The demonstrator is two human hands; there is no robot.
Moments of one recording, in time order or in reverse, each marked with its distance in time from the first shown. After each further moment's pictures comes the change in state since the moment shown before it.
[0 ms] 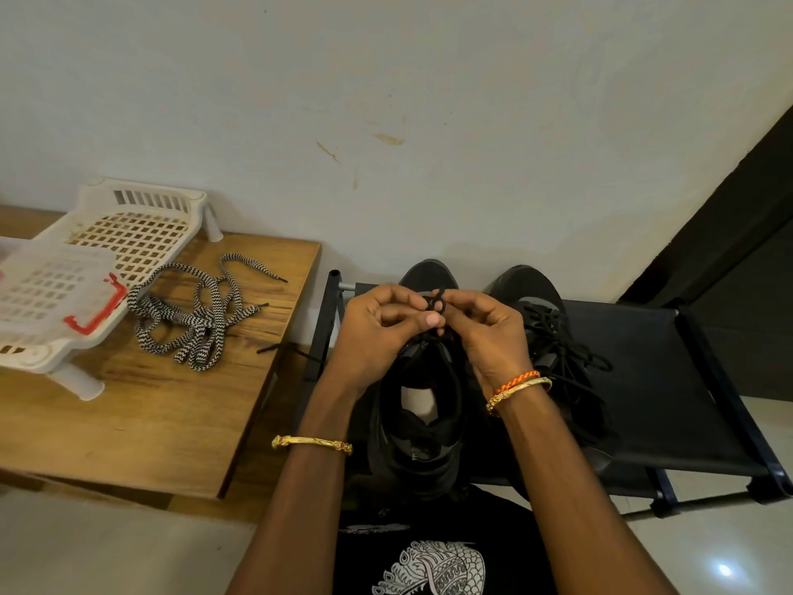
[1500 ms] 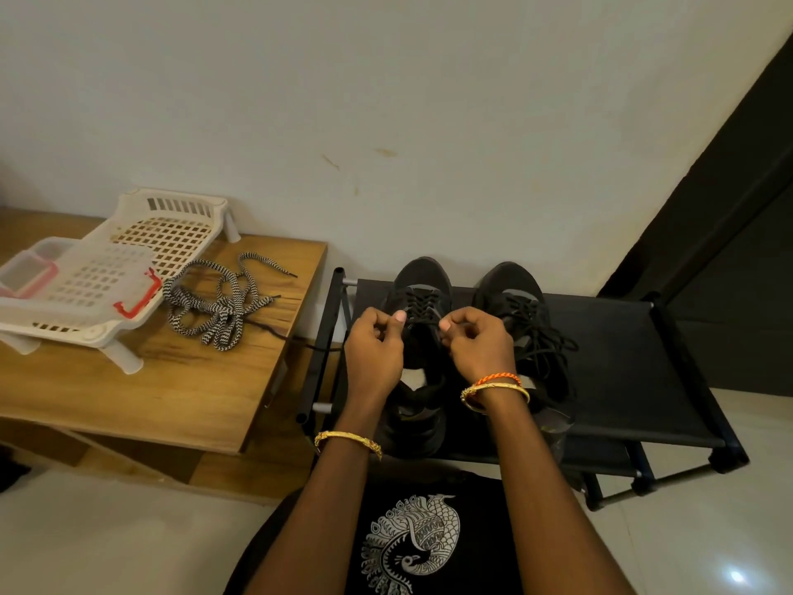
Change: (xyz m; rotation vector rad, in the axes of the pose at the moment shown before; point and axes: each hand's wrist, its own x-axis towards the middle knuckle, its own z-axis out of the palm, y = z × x) left_hand -0.035 -0.009 0.032 0.396 0.463 -0.148; right_hand -0.029 0.000 -0.017 -0.681 0.143 0.050
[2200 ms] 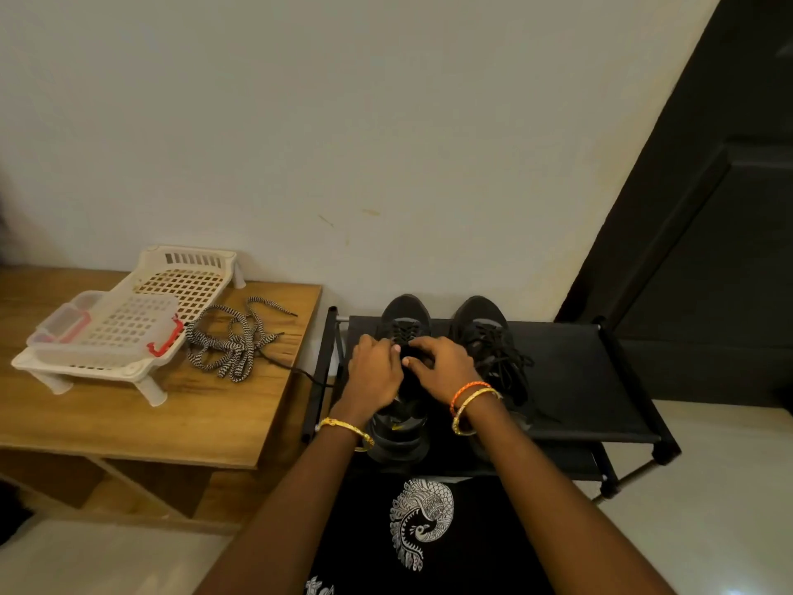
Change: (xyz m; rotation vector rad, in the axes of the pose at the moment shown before) left_hand 0.003 0.022 -0.017 0.672 -0.330 0.249; right_hand -0.019 -0.028 -0.015 -0.405 -0.268 -0.213
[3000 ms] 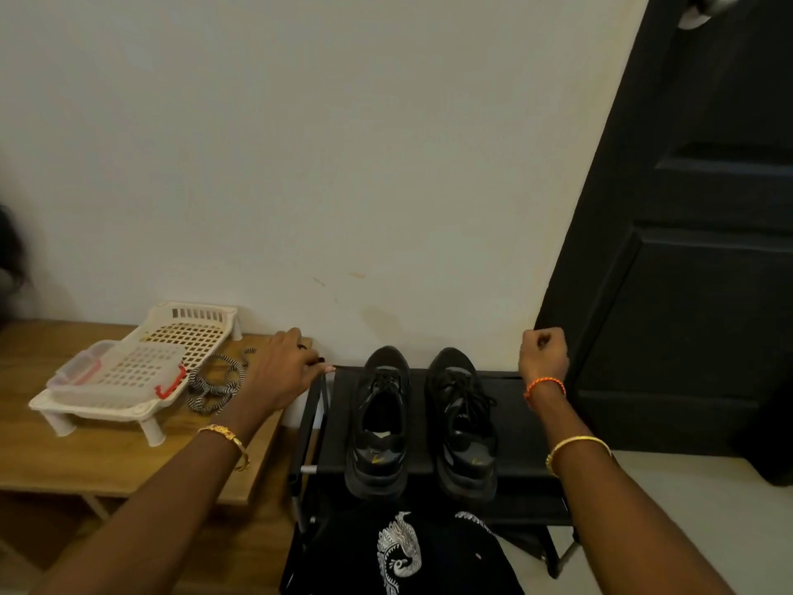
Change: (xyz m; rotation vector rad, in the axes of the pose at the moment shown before) left_hand -0.001 -0.044 -0.119 0.613 0.245 0.333; right_hand -0.018 0.043 -0.137 0.635 0.805 0.261
